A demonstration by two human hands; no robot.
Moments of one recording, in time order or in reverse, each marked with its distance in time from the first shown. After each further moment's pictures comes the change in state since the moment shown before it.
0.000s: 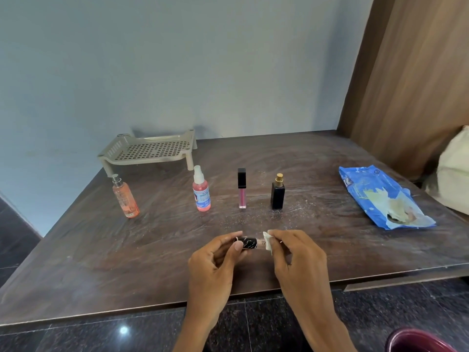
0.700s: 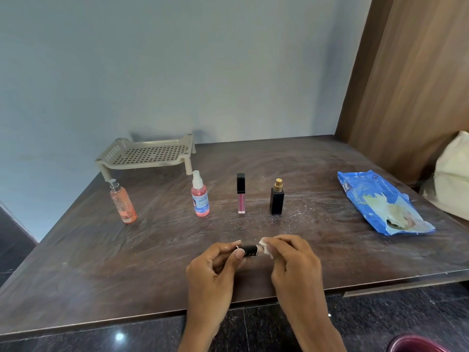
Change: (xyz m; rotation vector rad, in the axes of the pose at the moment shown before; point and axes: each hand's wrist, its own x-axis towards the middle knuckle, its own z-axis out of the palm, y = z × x) left_hand 0.000 -0.007 0.000 0.108 0.053 0.028; right_hand -0.001 0.002 0.011 -0.012 0.003 -0.010
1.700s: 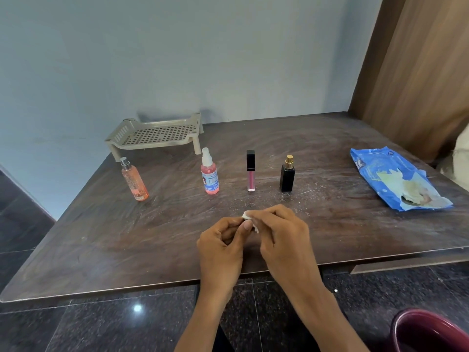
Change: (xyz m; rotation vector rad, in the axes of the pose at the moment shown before) left_hand 0.002 0.004 0.000 -0.086 0.034 -0.043; right_hand 0.005 -0.029 0.009 0.155 -0.119 -0.093
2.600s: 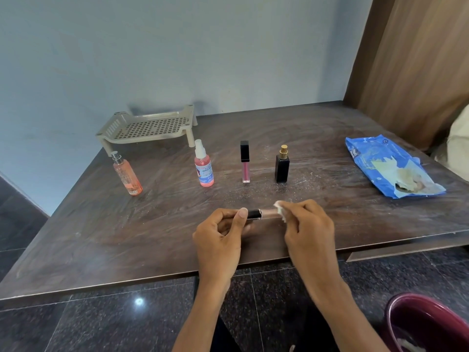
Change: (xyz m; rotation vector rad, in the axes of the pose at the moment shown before) left_hand -0.001 0.002 0.007 0.057 0.067 0.005; right_hand -0.009 0.033 -0.022 -0.153 0.102 0.160
